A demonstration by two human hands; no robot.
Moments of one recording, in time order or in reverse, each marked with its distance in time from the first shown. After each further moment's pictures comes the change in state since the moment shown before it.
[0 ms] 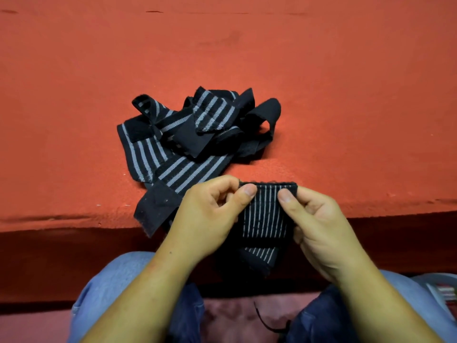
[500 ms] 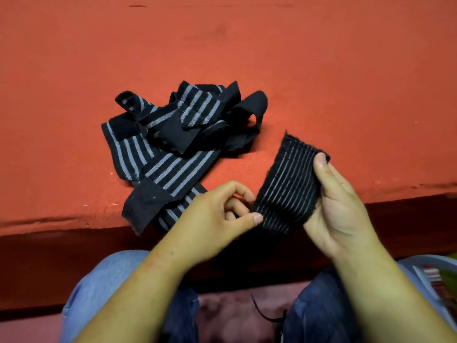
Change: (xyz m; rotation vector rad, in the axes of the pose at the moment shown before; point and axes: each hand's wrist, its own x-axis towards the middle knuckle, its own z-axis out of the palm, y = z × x) left_hand -0.003 -0.013 0.010 0.032 -0.298 -0.088; right_hand 0.011 -0.021 -0.014 0.421 0.216 -0.018
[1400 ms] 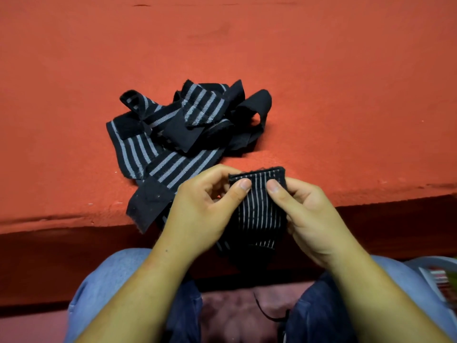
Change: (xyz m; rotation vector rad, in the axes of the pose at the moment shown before) left_hand -0.002 0.012 -0.006 -0.038 0.326 0.222; right_hand -0.008 0.027 -0.003 -0.473 -0.208 0.034
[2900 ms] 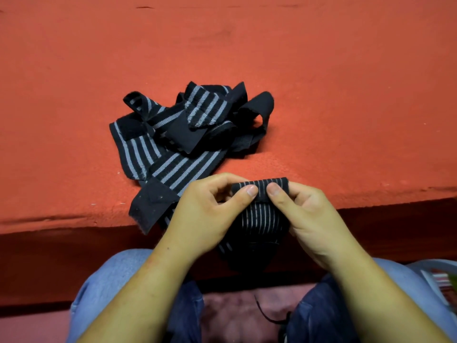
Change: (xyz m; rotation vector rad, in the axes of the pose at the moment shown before) left_hand 0.000 0.000 -0.002 -0.016 -0.071 -0.104; right_hand 0.001 0.001 -0.002 -0.084 -0.019 0.002
